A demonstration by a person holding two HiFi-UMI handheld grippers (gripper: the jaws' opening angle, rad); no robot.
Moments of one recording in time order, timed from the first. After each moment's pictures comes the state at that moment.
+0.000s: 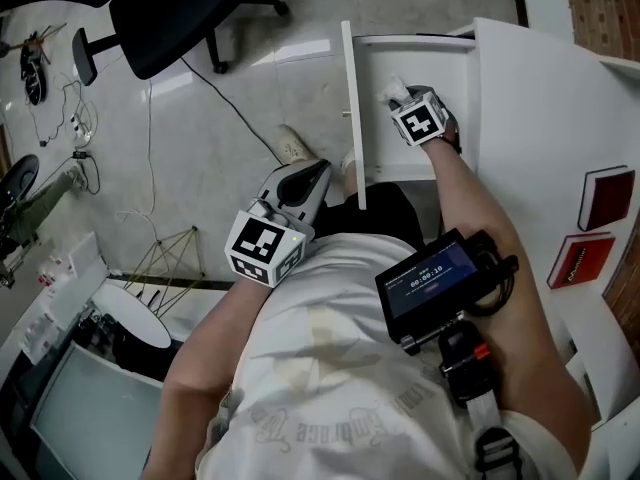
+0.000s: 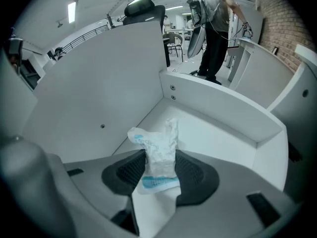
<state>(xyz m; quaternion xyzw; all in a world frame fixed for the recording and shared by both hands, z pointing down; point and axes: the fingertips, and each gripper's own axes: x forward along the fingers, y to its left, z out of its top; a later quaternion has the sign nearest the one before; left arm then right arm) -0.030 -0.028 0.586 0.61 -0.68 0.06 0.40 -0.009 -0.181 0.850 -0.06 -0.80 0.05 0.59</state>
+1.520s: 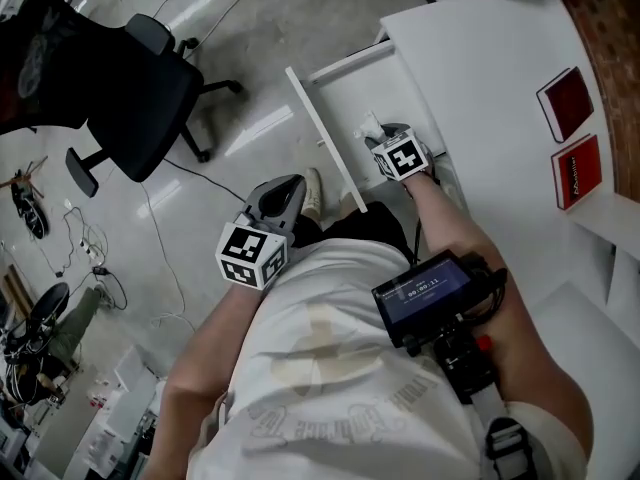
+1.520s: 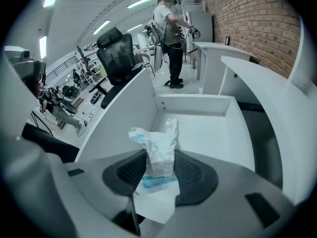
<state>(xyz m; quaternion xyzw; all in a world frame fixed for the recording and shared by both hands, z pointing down) -0.033 -0.013 0.539 0.72 -0.60 0.10 0.34 0.062 -0.149 0.745 0.10 -0.83 0.17 0.52</state>
